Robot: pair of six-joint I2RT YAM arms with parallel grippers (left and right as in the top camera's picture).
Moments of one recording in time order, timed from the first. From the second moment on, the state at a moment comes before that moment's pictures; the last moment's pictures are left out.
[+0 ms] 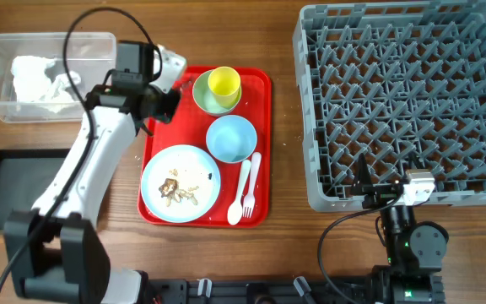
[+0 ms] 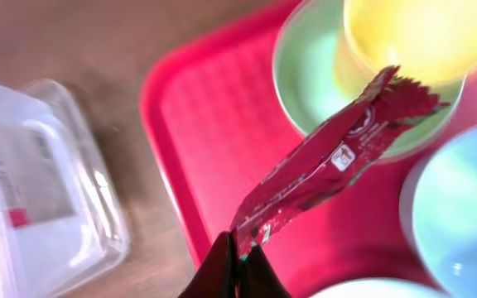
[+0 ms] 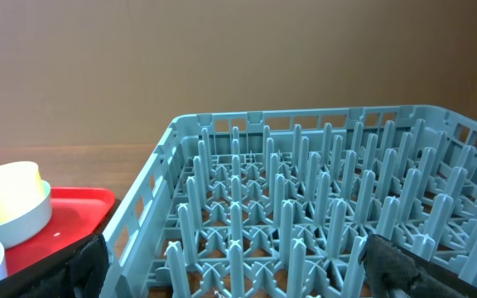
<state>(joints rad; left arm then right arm) -0.14 1.63 1.25 -0.62 0.02 0.33 -0.05 0.02 0.01 0.00 -0.08 0.04</state>
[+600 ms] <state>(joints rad) 0.23 1.77 1.24 0.09 0.01 -0.09 -0.05 0.02 0.01 0.00 -0.08 0.04</state>
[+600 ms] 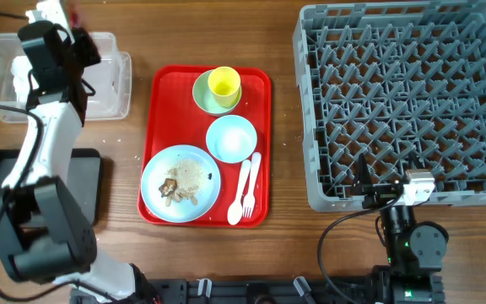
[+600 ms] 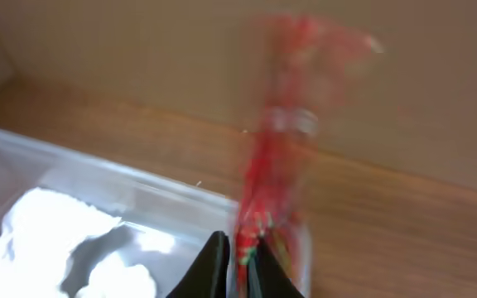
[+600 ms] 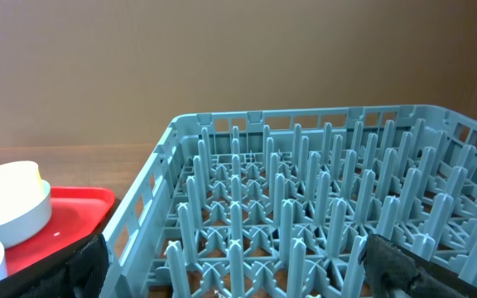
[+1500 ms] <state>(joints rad) 0.28 1.26 1.25 -0.88 0.46 -0.32 -0.05 0.02 0.01 0.00 -0.08 0.04</state>
